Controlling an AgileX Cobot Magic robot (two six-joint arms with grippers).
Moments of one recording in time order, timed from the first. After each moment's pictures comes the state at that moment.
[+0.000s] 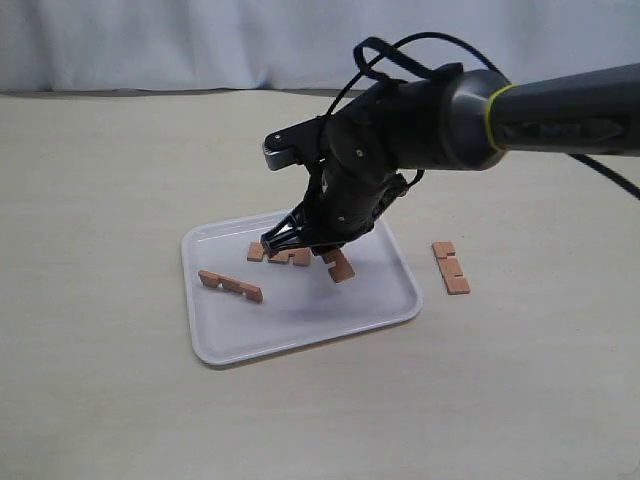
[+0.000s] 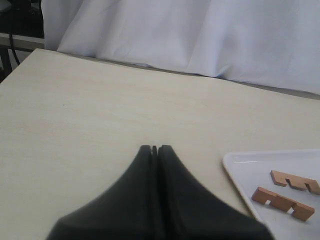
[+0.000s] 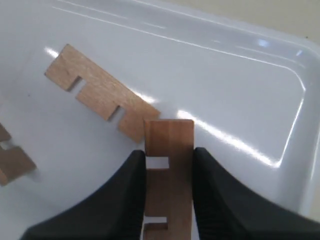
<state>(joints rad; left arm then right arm) 0.00 0.00 0.00 -0.11 0.32 -0.07 0.35 2.05 -1.39 -0.17 0.65 0.28</state>
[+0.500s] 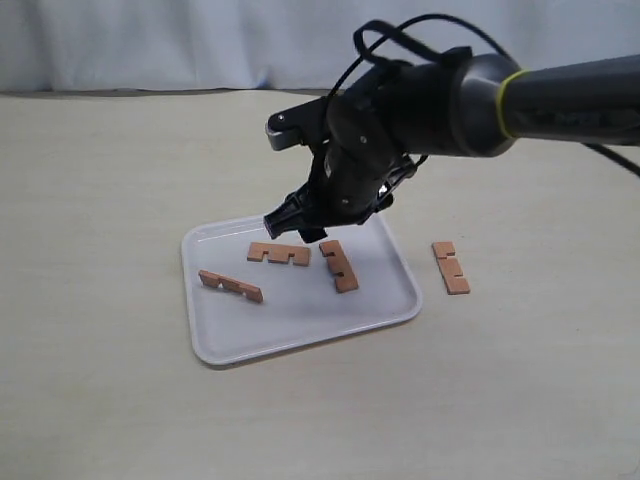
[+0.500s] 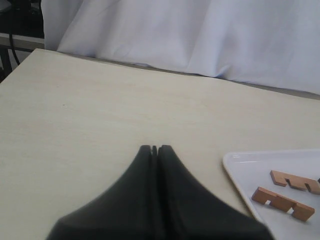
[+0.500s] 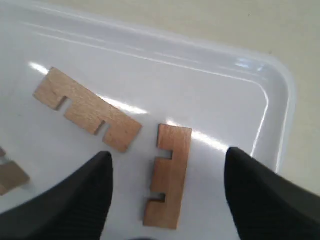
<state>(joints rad) 0.00 0.00 0.00 -0.11 0.32 -0.07 0.36 2.01 -1.41 -0.25 0.68 0.36</state>
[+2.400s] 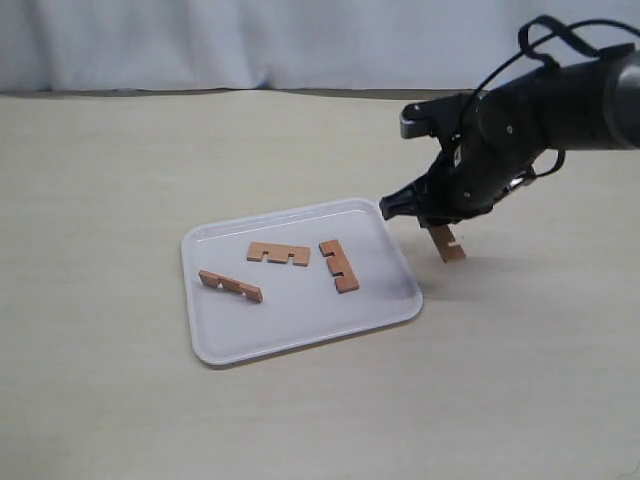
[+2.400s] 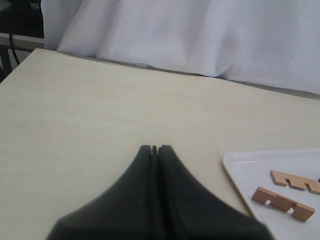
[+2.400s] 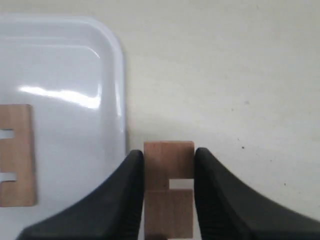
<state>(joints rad) 0.00 0.00 0.00 -0.11 0.32 -0.07 0.08 1.86 -1.16 -0.19 0.55 0.26</state>
